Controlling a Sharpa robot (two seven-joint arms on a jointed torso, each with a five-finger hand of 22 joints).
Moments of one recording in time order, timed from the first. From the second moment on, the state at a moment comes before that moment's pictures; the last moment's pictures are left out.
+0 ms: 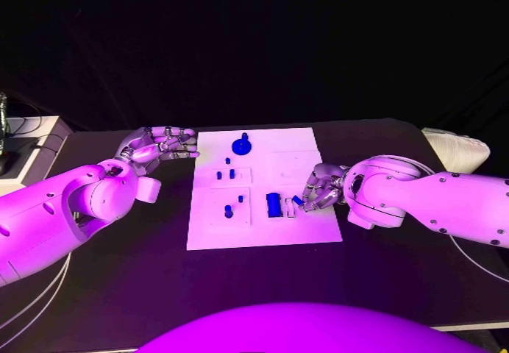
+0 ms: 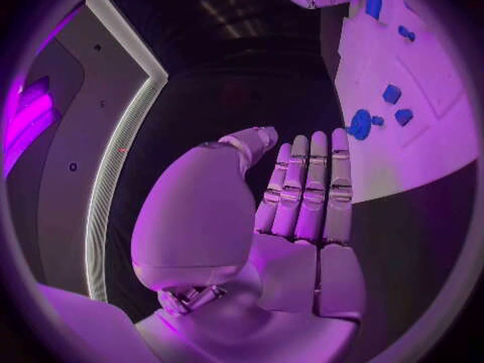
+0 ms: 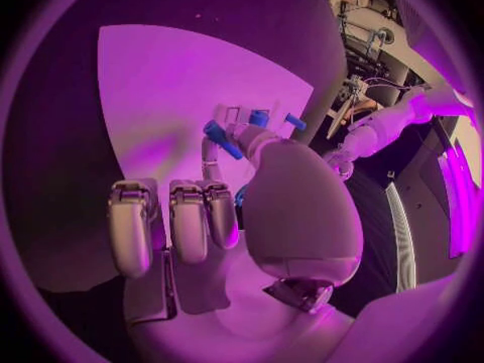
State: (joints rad) left arm 0.92 -0.91 0.24 1.41 -0.20 -0.13 0.27; left_hand 1.41 -0.21 0.52 0.12 0.29 0.94 0.19 0.21 0.22 1.16 0.14 0.07 0.07 1.01 0.11 0.28 0.31 0.18 1.00 0.21 0.17 0.12; right arm 1.23 -0.88 -0.18 1.69 -1.08 -0.14 -0.55; right_hand 1.25 -0.23 0.49 0.21 0.38 1.09 0.07 0.18 0.73 1.47 -0.01 1.56 1.31 1.46 -0.07 1.57 1.31 0.02 1.47 0.03 1.53 1.31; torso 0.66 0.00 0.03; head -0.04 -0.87
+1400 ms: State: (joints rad) left arm 0.92 -0.92 0.24 1.42 -0.21 -0.13 0.27; left_hand 1.41 -0.21 0.52 0.12 0.29 0.94 0.19 0.21 0.21 1.16 0.14 0.07 0.07 1.01 0.11 0.28 0.31 0.18 1.00 0.21 0.17 0.12; right arm 1.22 -0.82 -0.19 1.62 -1.05 -0.08 -0.56; right_hand 1.14 -0.22 0.45 0.27 0.32 1.11 0.06 0.19 0.73 1.47 -0.01 1.56 1.31 1.46 -0.07 1.57 1.31 0.02 1.47 0.03 1.52 1.31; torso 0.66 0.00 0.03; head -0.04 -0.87
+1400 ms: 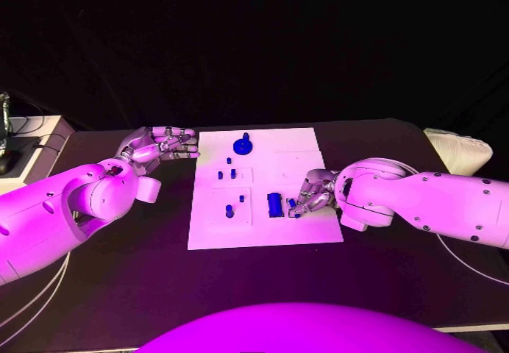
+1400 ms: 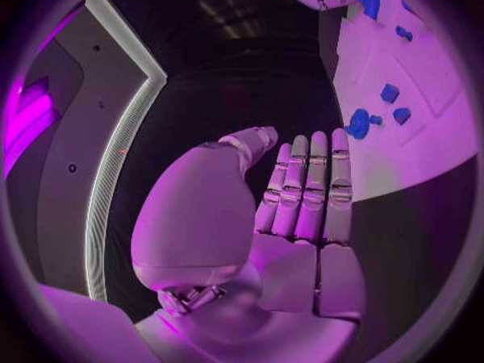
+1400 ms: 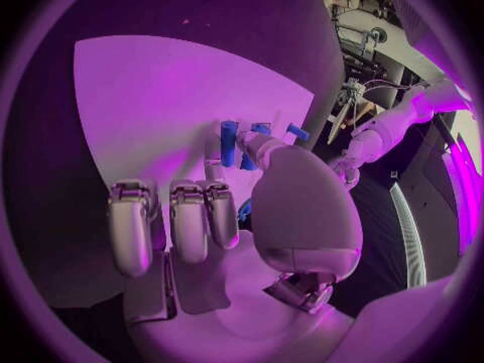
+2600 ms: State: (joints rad) left arm 0.92 -0.92 0.24 1.42 -0.21 -0.13 0.26; left_hand 1.41 -0.21 0.52 0.12 0.29 0.94 0.19 0.21 0.21 1.16 0.14 0.07 0.07 1.01 0.11 0.28 0.31 0.18 1.01 0.22 0.17 0.12; right arm 1.21 -0.81 -0.19 1.63 -1.06 -0.15 -0.56; right_hand 1.00 -0.20 0.28 0.29 0.28 1.11 0.06 0.19 0.71 1.47 -0.01 1.56 1.31 1.46 -0.07 1.57 1.31 0.02 1.47 0.03 1.52 1.31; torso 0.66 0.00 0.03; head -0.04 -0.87
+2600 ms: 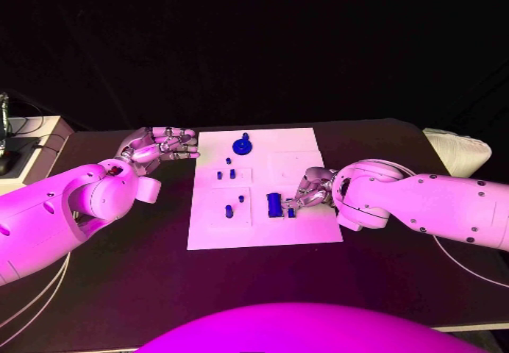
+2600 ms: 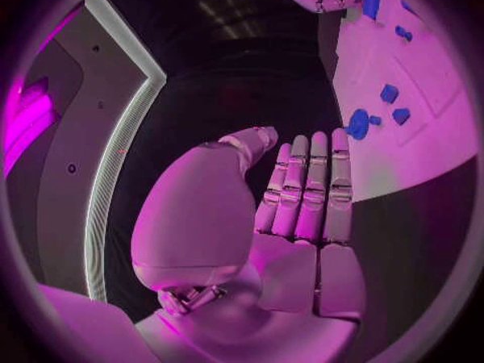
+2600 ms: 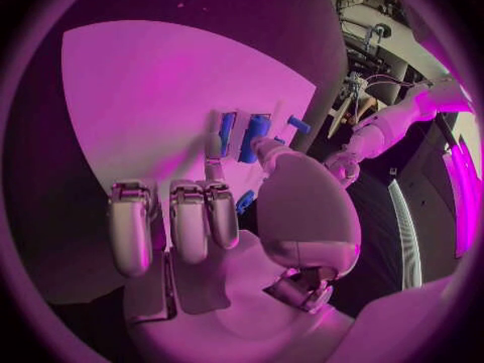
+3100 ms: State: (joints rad) left arm 0.92 -0.91 0.24 1.42 -0.21 -0.13 0.26; left_hand 1.41 -0.21 0.52 0.12 0.29 0.94 0.19 0.21 0.21 1.16 0.14 0.07 0.07 1.01 0.11 0.28 0.31 0.18 1.01 0.22 0.17 0.12; right arm 1.20 -0.87 -0.19 1.65 -1.07 -0.20 -0.54; right_hand 1.15 -0.20 0.24 0.28 0.17 1.11 0.06 0.20 0.70 1.47 -0.01 1.56 1.31 1.46 -0.07 1.57 1.31 0.02 1.47 0.03 1.52 1.31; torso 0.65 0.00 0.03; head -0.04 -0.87
